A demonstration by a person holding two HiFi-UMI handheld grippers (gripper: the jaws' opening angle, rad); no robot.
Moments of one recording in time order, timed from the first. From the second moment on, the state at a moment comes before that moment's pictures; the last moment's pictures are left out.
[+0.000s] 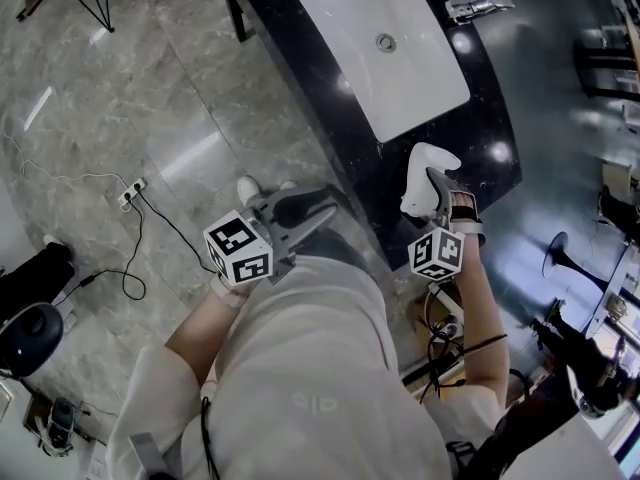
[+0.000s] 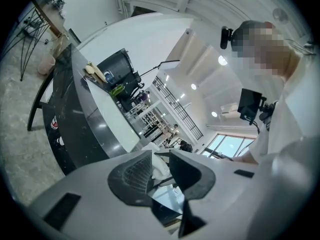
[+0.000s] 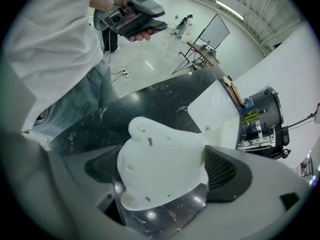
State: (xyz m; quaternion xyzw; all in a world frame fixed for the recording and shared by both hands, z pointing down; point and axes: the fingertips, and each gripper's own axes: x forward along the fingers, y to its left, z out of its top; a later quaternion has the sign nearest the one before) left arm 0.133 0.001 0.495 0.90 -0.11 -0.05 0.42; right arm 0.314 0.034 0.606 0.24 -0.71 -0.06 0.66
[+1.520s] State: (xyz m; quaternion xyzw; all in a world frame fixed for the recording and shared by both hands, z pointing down) left arm 0.133 0.010 0.489 0.90 -0.10 -0.03 0.41; right arm 0.313 0.000 0.499 0.44 -0.78 0.40 0.18
